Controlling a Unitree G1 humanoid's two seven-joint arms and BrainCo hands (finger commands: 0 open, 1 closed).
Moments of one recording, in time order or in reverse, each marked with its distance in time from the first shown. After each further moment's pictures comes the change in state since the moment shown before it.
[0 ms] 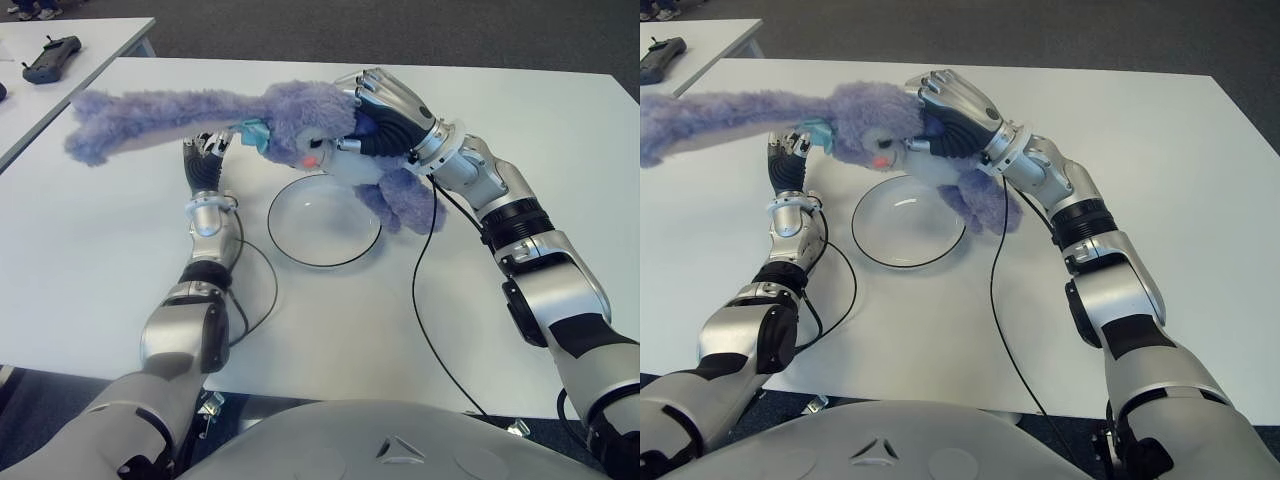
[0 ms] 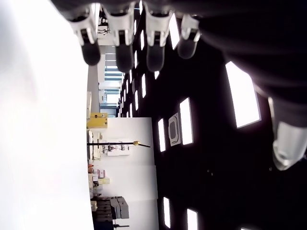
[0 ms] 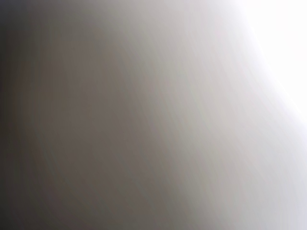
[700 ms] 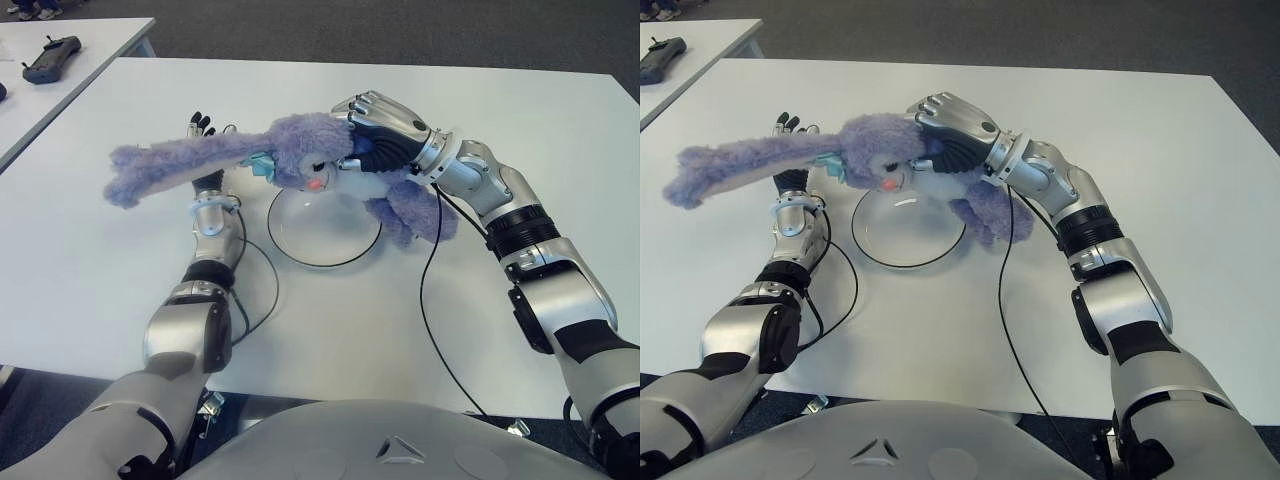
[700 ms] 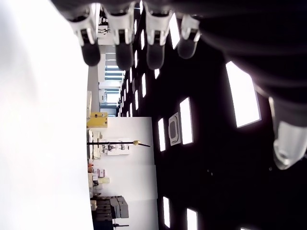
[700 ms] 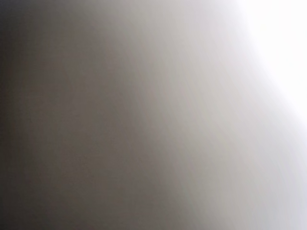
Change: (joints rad) left arm -0.004 -0.013 0.000 0.001 0.012 0.000 0.003; right arm 0.027 -0.025 0.025 -0.050 -0.002 0.036 0.132
